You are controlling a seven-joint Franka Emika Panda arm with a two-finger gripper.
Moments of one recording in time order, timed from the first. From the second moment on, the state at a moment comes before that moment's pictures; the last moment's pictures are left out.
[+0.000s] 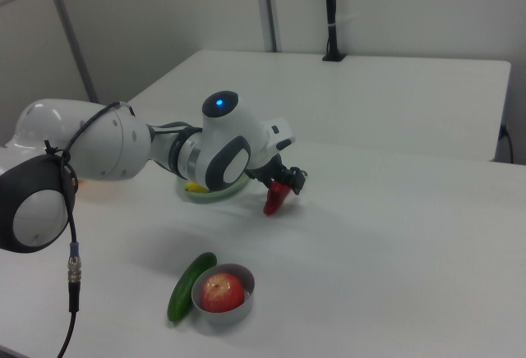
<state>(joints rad) -0.07 0.67 -0.01 -1.57 0.08 2.73 -0.17</state>
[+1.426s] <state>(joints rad) -0.09 0.64 -0.01 -1.54 0.08 2.73 -0.17</state>
